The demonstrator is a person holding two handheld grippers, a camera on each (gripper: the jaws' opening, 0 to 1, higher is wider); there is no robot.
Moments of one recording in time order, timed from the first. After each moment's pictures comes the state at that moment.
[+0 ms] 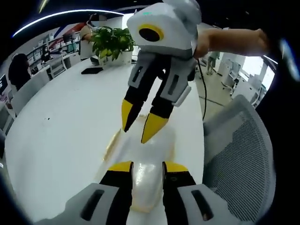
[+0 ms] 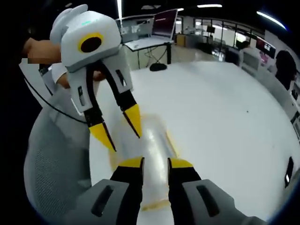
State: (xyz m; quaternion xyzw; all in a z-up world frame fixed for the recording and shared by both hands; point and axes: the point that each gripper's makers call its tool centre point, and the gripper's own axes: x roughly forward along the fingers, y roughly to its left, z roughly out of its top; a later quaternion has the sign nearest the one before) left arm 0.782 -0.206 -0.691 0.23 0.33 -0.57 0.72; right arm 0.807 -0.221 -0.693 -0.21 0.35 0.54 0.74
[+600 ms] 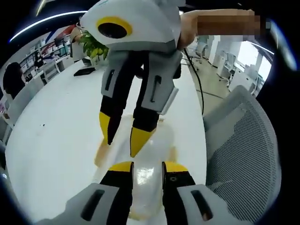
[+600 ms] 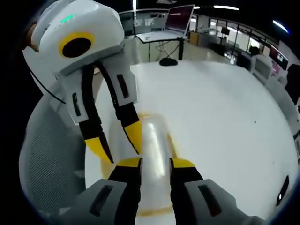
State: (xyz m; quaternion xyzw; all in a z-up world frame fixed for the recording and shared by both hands) left arm 0.780 -0.217 -0.702 0.26 0.32 -0.58 0.70; right arm 0.815 -0.209 -0.703 -0.25 0.35 0.57 0.70
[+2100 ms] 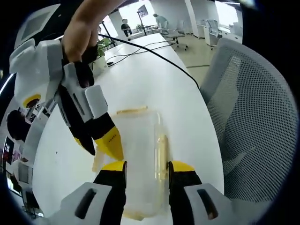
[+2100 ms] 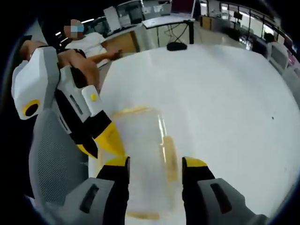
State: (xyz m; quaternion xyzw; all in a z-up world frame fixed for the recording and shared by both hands) left arm 0.762 -0.215 -0.719 0.42 0.20 -0.58 0.67; right arm 0.829 -0.202 -0.723 -0.25 0.43 0.60 0.62
